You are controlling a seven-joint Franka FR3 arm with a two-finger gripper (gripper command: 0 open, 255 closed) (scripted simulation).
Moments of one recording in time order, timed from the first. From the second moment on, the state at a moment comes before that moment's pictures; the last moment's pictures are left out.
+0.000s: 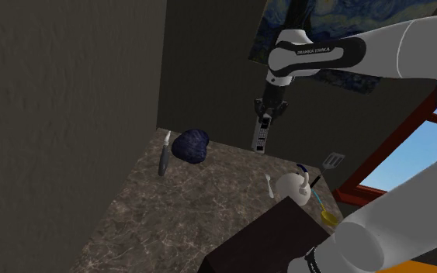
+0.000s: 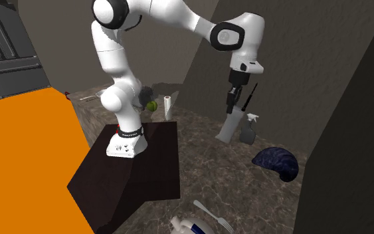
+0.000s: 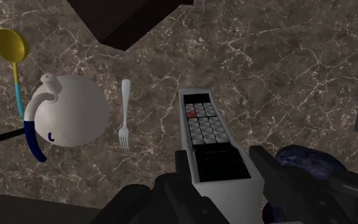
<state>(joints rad) -0.25 -0.08 -0.01 -2.07 -0.11 1.89 0.37</state>
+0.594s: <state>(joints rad) -0.26 0.28 -0.02 -1.71 -0.10 1.90 0.35</state>
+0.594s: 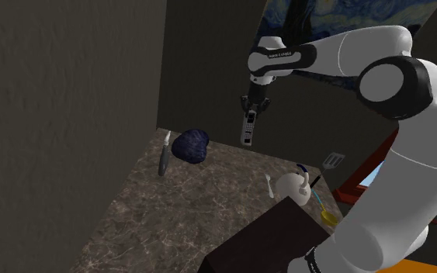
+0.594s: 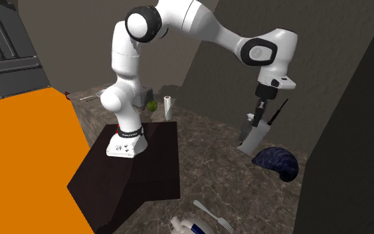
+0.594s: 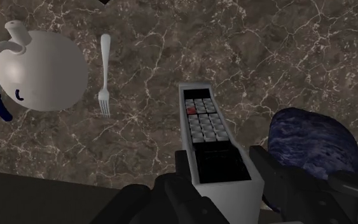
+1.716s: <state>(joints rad) -0.28 0.80 -0.02 -1.11 -0.09 1.82 0.32</state>
